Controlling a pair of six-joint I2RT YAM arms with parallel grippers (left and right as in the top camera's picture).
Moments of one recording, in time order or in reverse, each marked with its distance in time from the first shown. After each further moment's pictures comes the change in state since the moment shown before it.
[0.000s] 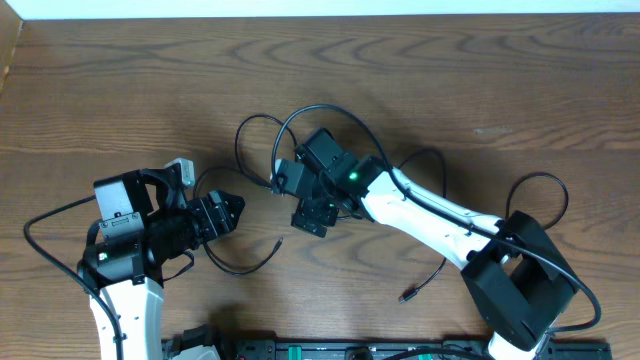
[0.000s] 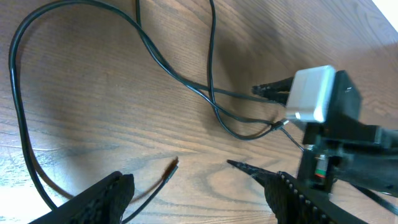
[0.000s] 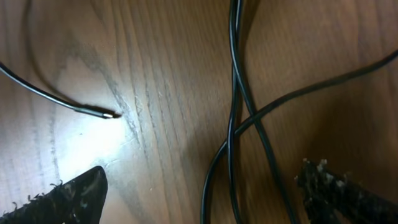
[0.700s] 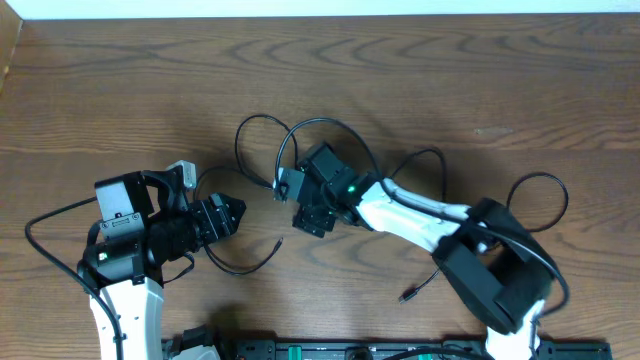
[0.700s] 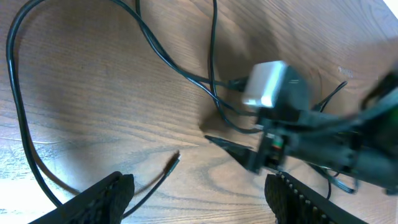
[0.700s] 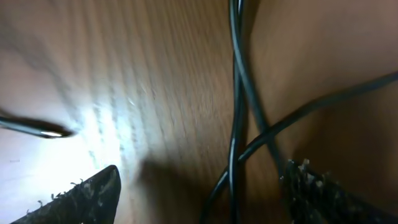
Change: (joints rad) left arm 0.000 0.000 0.000 -0.027 0.000 0.018; right arm 0.000 0.096 -0.108 0.247 0.006 0.013
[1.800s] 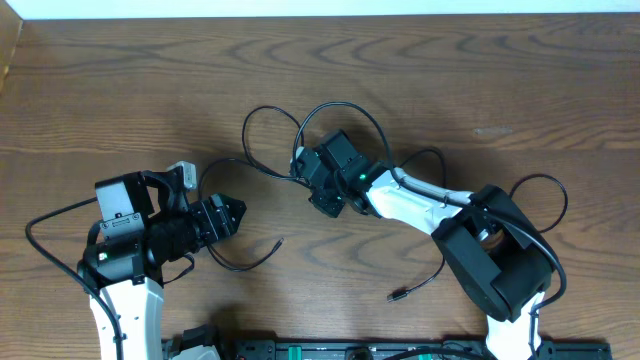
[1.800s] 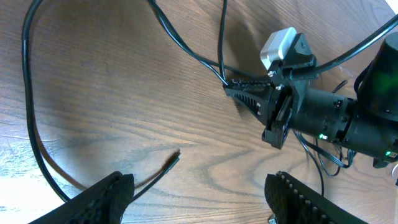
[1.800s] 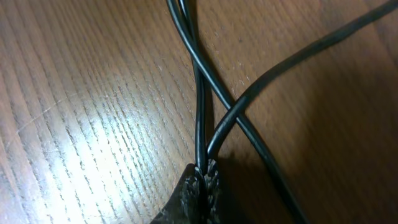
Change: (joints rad) left arm 0.000 0.000 0.000 -0.006 0.000 0.000; right arm -0.085 0.032 -0.001 0.049 0.014 0.148
